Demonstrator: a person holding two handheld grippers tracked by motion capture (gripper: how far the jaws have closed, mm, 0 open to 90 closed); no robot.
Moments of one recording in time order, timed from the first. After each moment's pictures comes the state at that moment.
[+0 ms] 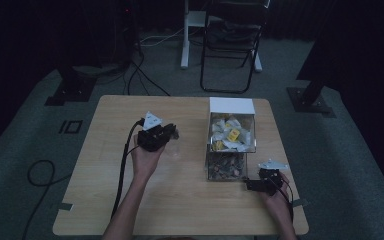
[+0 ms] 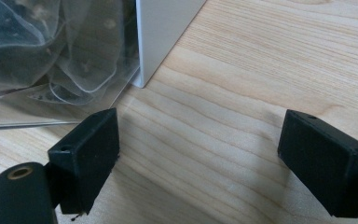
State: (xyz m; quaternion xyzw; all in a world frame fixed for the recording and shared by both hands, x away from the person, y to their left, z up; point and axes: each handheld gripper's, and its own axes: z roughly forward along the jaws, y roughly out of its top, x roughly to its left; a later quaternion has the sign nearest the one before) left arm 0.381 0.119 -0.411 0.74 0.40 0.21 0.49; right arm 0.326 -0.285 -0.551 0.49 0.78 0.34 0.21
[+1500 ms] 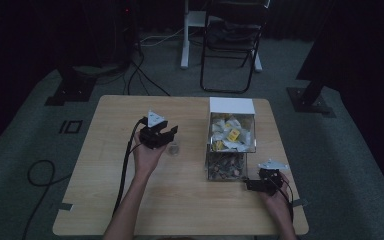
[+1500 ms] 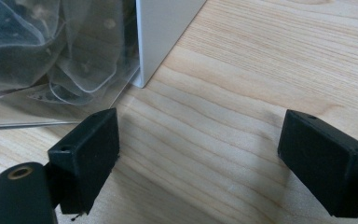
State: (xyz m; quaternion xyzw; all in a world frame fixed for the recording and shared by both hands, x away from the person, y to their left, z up) left arm 0.399 0.116 -0.424 0.74 0.43 0.23 0.45; right arm 0.326 -0.285 -0.551 0.49 0.78 0.34 0.21
